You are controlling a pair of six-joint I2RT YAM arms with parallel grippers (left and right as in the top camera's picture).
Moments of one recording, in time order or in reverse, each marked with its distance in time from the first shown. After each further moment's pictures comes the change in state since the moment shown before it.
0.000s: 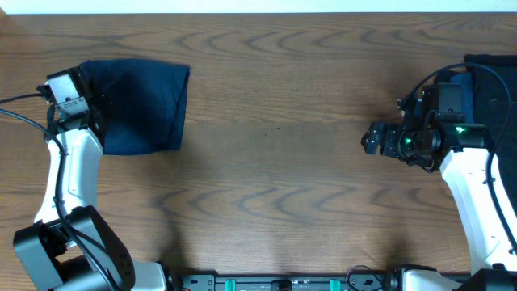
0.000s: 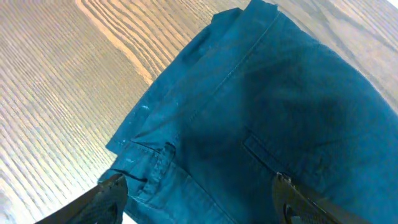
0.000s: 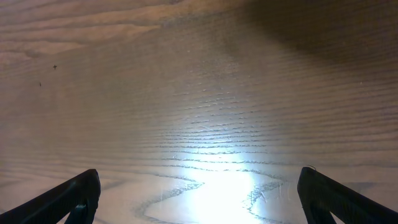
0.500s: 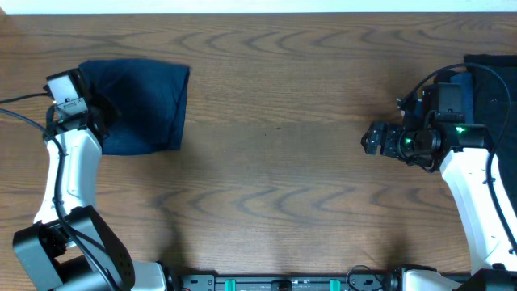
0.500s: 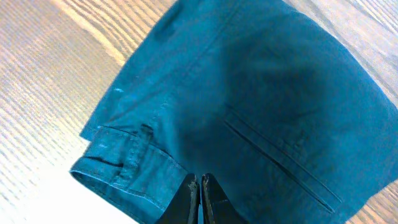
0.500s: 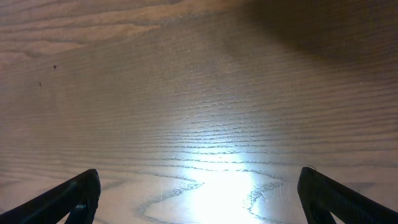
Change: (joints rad) left arm 0.016 -0.001 0.000 -0.037 0.114 0.031; right arm 0.000 0.000 0.000 0.000 0.000 0.000
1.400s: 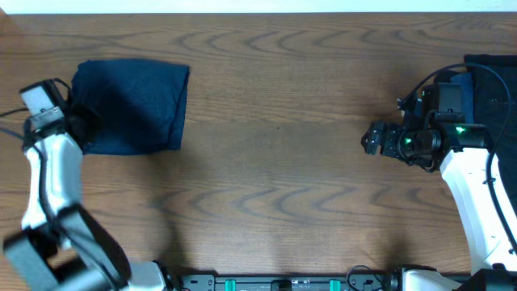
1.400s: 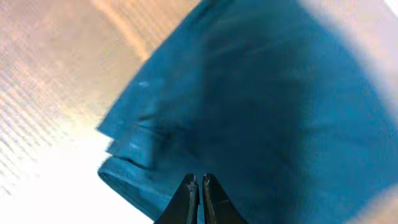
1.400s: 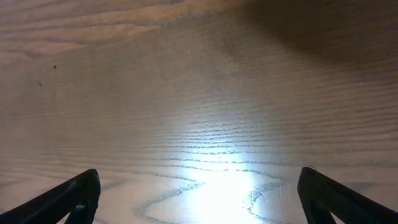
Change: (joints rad) left arm 0.127 -0.022 0.000 -0.023 0.165 -0.018; right arm 0.000 0.000 0.000 0.000 0.000 0.000
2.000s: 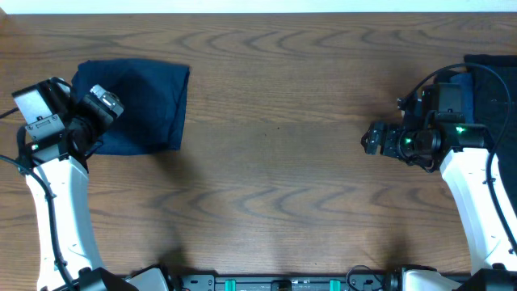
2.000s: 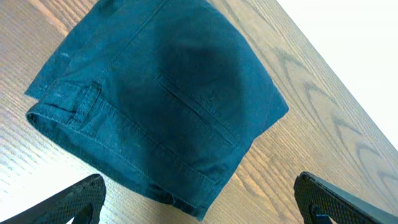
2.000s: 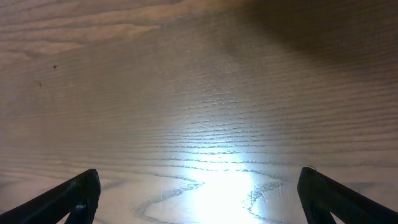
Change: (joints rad) left arm -0.055 -0.212 0.000 -0.146 0.175 -0.051; right arm 0.000 0.000 0.000 0.000 0.000 0.000
